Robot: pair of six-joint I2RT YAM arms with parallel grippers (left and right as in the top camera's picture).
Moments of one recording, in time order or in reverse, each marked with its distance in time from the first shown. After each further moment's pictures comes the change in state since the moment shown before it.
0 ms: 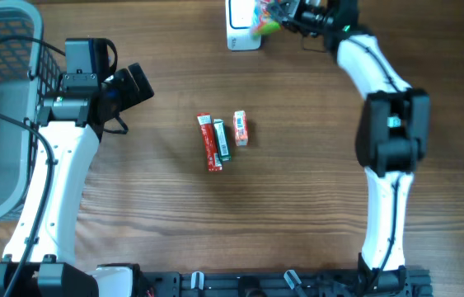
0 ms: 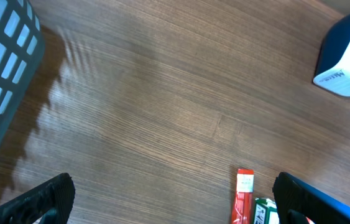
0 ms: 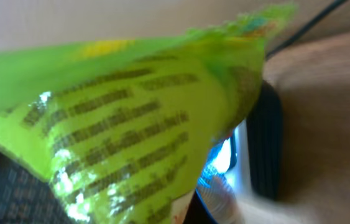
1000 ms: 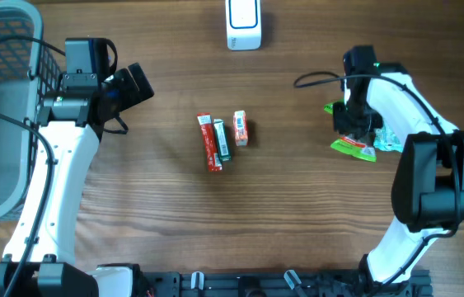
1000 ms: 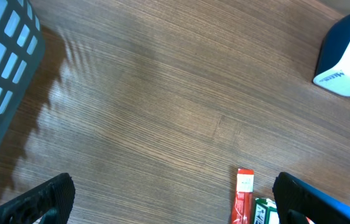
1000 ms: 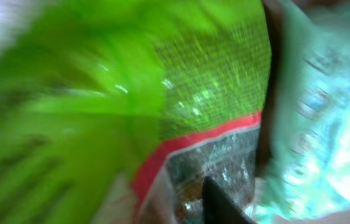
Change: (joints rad) left arm 0.000 0.000 0.000 -0.001 0.000 0.000; right arm -0.047 -0.437 -0.671 -0.766 0.986 -0.492
